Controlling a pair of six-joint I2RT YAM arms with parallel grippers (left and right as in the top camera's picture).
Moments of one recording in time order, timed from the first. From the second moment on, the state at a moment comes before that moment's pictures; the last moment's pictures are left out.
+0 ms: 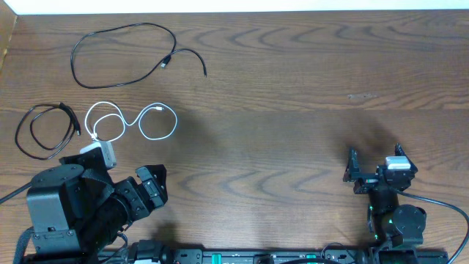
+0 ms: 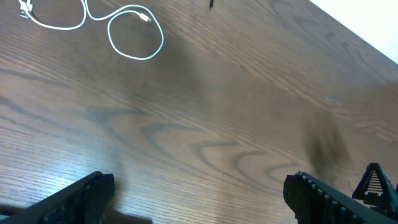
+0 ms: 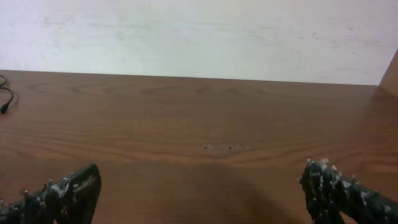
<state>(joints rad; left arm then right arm) 0.06 0.77 1.40 -1.50 0.23 -0.40 0.03 0.01 0.01 -0.07 0.01 -0.01</state>
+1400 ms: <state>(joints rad) -0.02 0.03 0.26 -0.53 0.22 0.04 0.03 0.01 0.01 -0.07 0.01 -0.01</state>
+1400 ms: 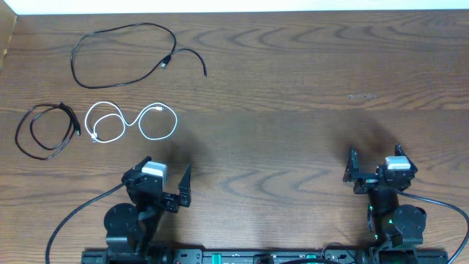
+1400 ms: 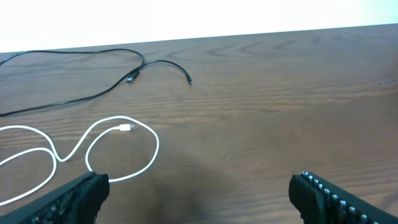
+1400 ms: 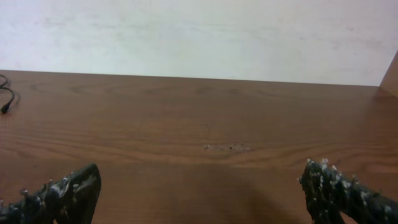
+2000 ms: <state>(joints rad) -0.02 0.01 0.06 -0.19 0.11 0.00 0.03 0.01 0.01 -0.07 0.01 -0.01</state>
